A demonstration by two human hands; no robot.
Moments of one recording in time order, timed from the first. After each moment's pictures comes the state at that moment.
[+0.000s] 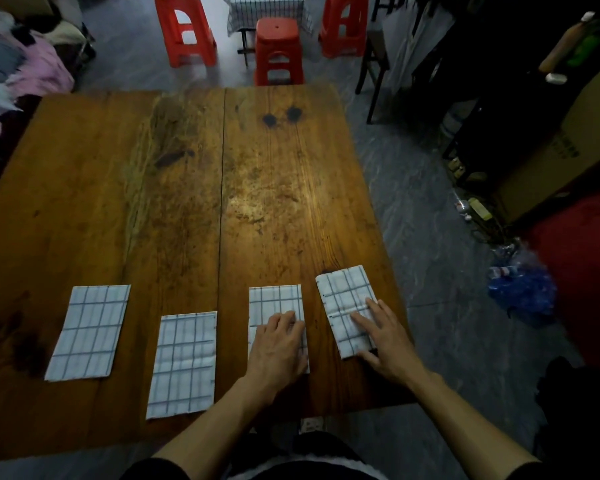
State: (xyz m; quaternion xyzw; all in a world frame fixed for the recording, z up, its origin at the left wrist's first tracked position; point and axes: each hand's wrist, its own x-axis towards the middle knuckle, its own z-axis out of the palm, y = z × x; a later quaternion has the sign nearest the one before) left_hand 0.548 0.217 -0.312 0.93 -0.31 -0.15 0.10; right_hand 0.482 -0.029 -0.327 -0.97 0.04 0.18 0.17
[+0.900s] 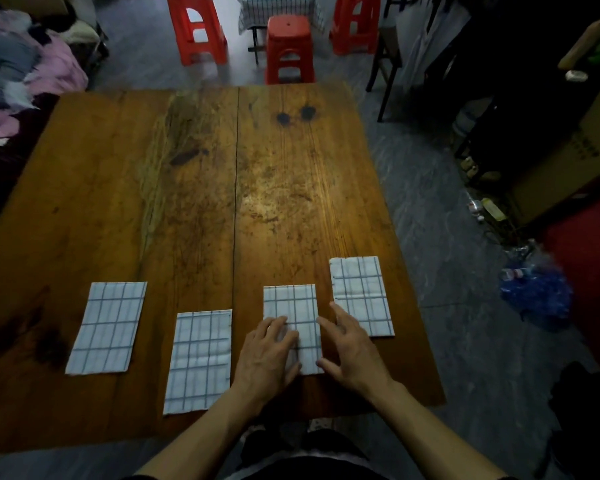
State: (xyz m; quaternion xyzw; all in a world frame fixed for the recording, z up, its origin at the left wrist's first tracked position) left_hand 0.545 0.266 -0.319 0.94 -0.31 -0.12 0.09; right_hand 0.497 0.066 -0.312 -0.97 -0.01 0.11 0.21
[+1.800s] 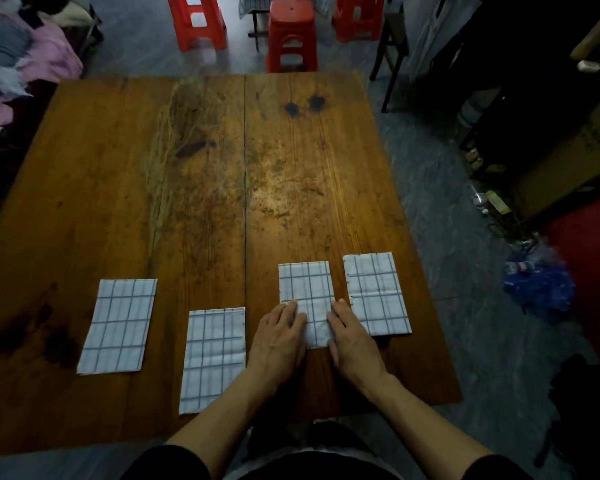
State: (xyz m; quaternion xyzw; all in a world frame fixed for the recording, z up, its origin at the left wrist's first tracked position) left_hand 0.572 0.265 -0.324 0.94 -0.31 -0.12 0.08; right_hand 0.516 0.097 -0.331 -0.97 0.03 0.09 0.21
